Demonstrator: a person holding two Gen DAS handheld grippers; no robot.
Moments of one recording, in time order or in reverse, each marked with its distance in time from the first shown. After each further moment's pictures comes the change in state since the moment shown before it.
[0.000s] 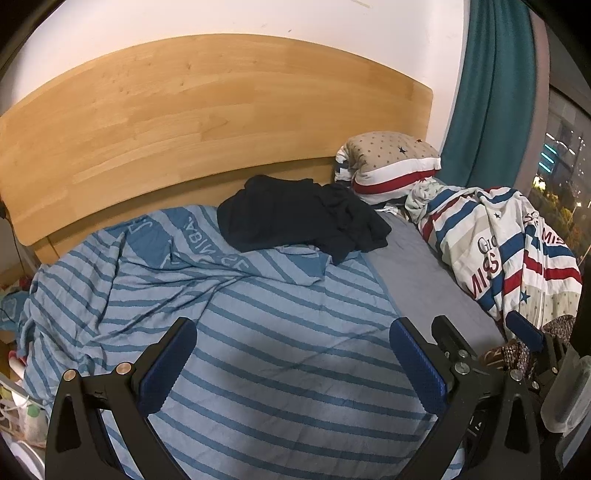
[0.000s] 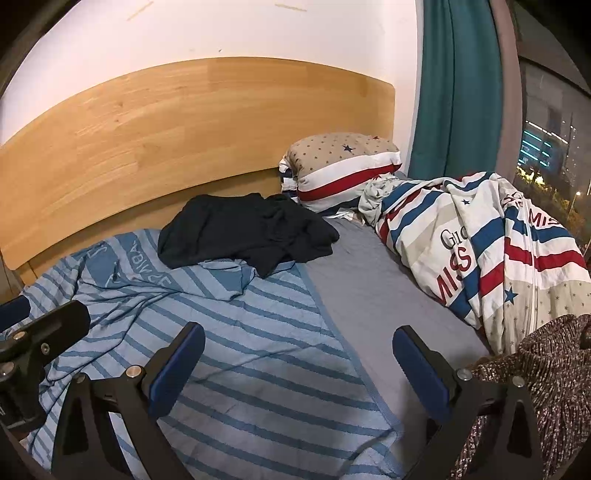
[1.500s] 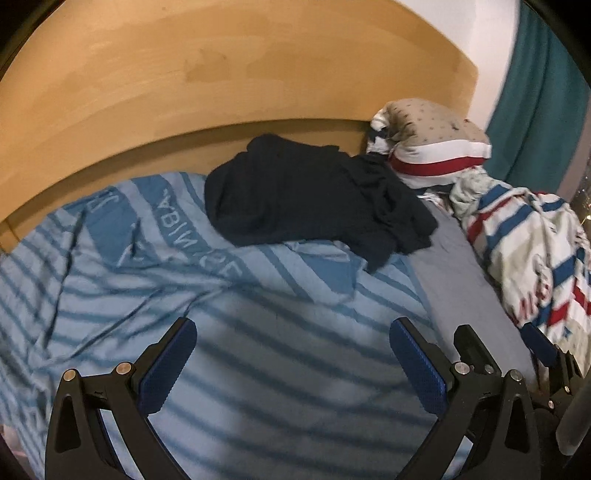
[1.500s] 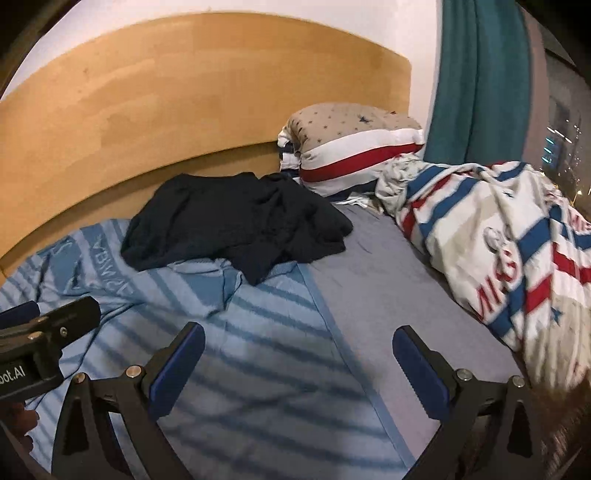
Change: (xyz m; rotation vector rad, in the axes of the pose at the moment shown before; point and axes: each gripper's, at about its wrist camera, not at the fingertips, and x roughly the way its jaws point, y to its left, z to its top) left arm 0.185 0.030 0.043 -0.091 0.141 0.052; right arm 0.151 0.009 0.028 -0.018 0.080 0.002
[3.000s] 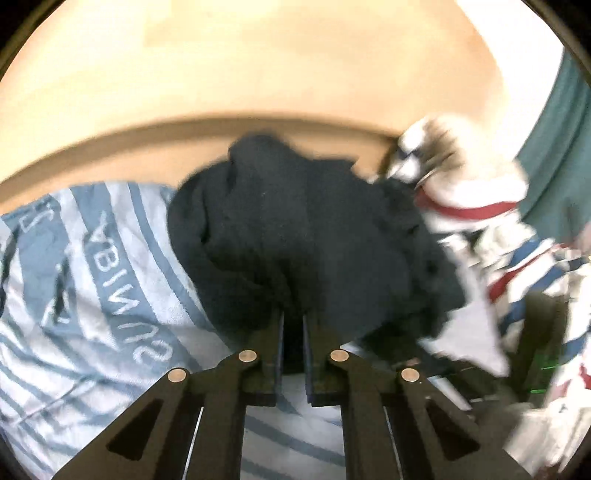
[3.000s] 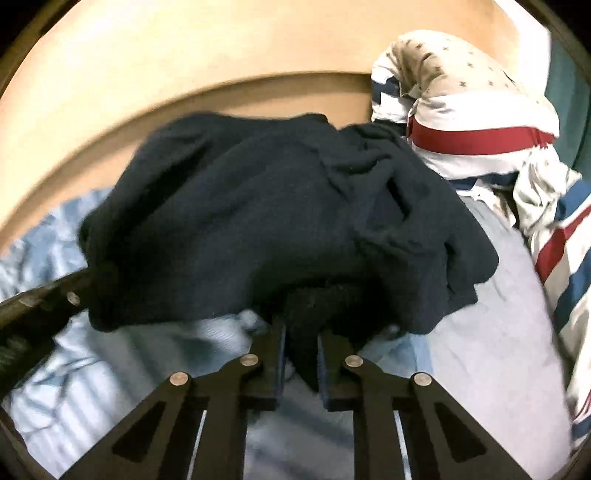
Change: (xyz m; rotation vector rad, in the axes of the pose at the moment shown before) left arm 0.077 0.015 0.081 -0.123 -0.013 -0.115; right arm 0.163 0.042 0.066 -0.132 0.196 0.232
